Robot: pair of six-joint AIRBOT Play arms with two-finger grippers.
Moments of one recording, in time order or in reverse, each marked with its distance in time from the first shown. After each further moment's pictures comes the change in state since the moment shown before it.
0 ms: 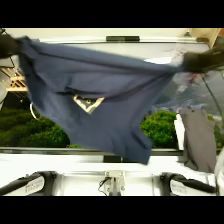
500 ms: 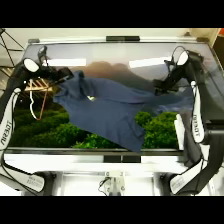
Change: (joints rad) left arm -0.116 -0.477 0.076 -0.047 -0.182 -0.072; right arm -0.001 -0.448 0.001 0.168 0.032 -0.003
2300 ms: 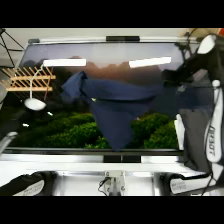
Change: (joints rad) left arm -0.174 0.561 -0.779 -0.626 0.237 0.387; right arm -0.015 0.268 0.002 -0.012 0.029 -0.079
